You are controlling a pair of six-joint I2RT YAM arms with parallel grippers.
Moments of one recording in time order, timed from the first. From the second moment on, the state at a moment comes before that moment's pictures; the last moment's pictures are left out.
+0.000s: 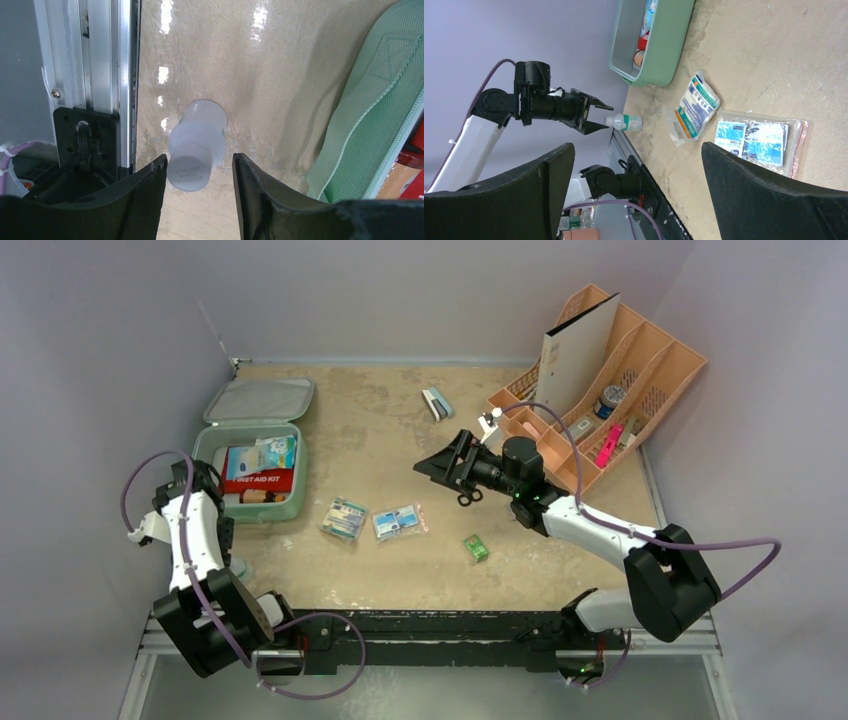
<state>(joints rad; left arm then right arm) 0.53 1.18 0.89 -1.18 -0.46 -1.19 0.58 1.36 0.71 0.45 -0.47 1.08</state>
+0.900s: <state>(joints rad) 0.51 1.18 1.21 -1.22 -0.57 -1.11 0.58 1.37 0.72 0.44 -0.47 1.07</state>
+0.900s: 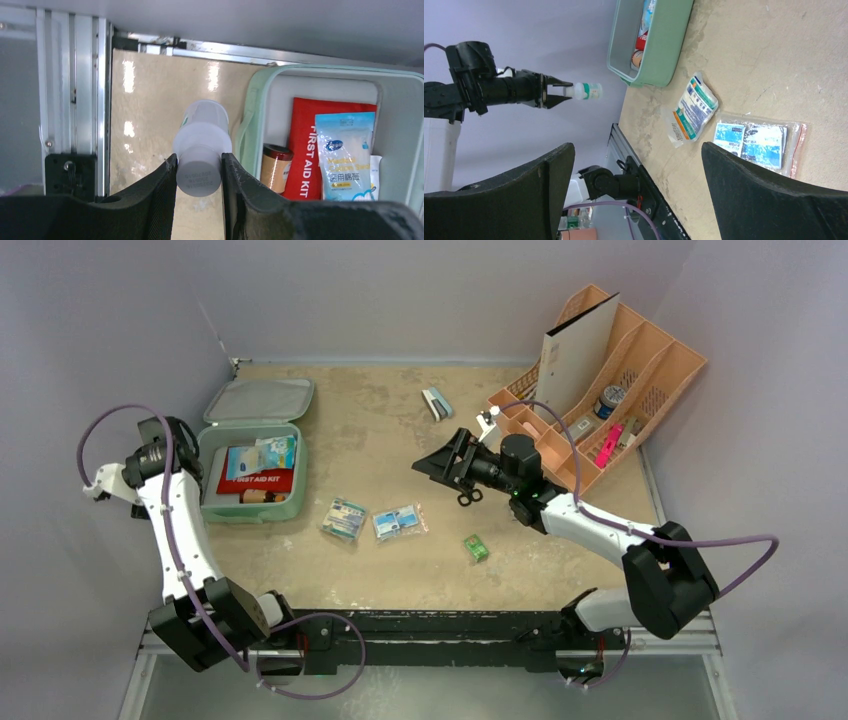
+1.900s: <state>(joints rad) 0.30 1.32 1.12 -0.58 -0.47 -0.20 0.58 1.34 0.79 0.32 -0.47 0.99</state>
